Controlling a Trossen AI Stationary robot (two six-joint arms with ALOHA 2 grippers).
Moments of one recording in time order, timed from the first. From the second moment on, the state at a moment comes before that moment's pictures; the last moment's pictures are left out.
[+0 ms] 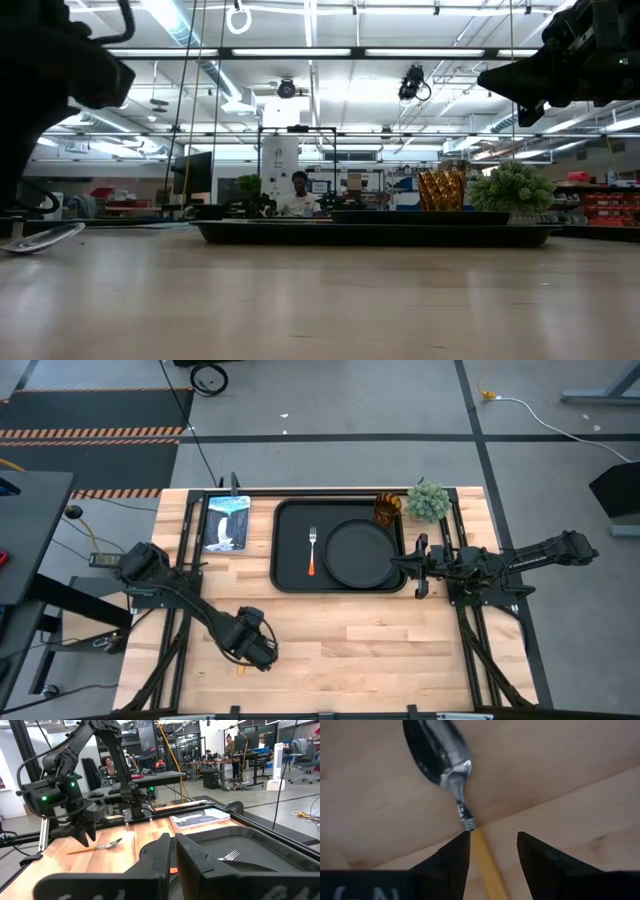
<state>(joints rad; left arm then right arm) -0.63 1.75 1.12 -0.94 -0.07 -1.77 0.12 0.43 0.01 0.50 0.29 0.09</state>
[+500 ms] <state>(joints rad) -0.65 1.77 1.10 -0.97 -0.02 -1.83 0.12 0.42 0.01 0.50 0.29 0.09</state>
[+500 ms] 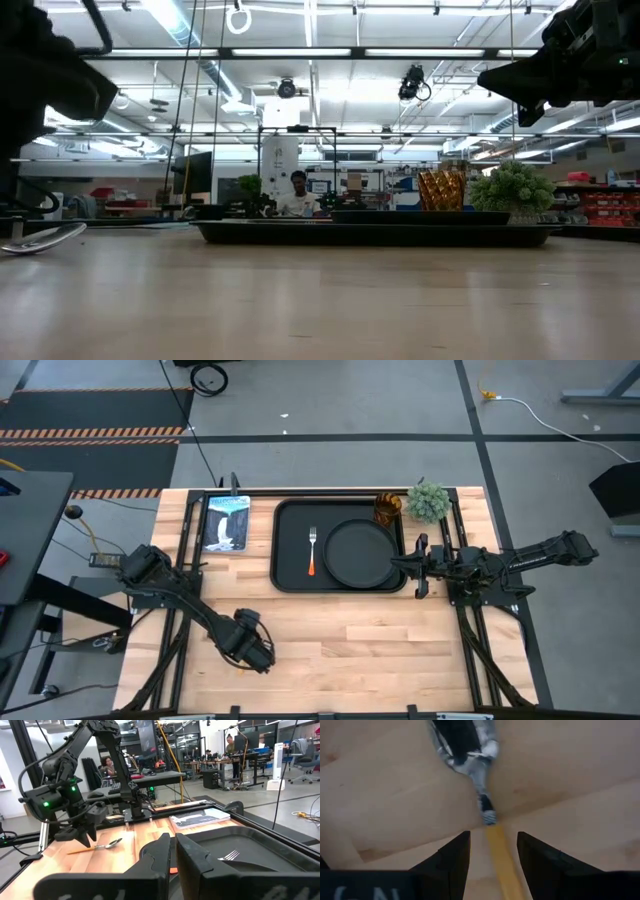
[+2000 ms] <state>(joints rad) -0.47 1.72 1.10 -0.83 -0.20 -1.62 0.12 0.43 0.01 0.50 0.29 0.09</state>
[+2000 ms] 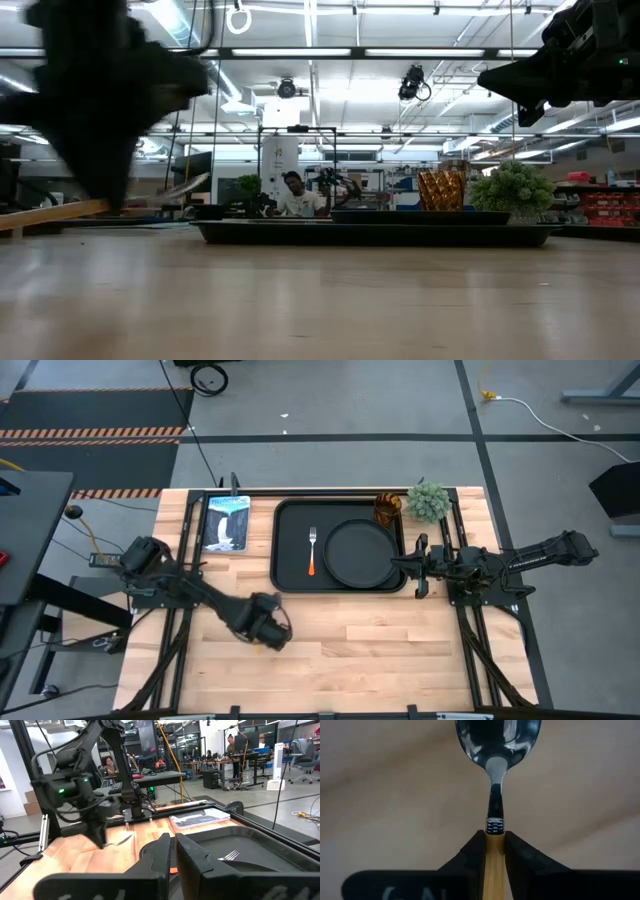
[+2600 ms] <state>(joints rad) 0.01 1.72 1.24 -0.80 -0.25 -1.23 0.12 0.43 0.01 0.50 0.29 0.09</state>
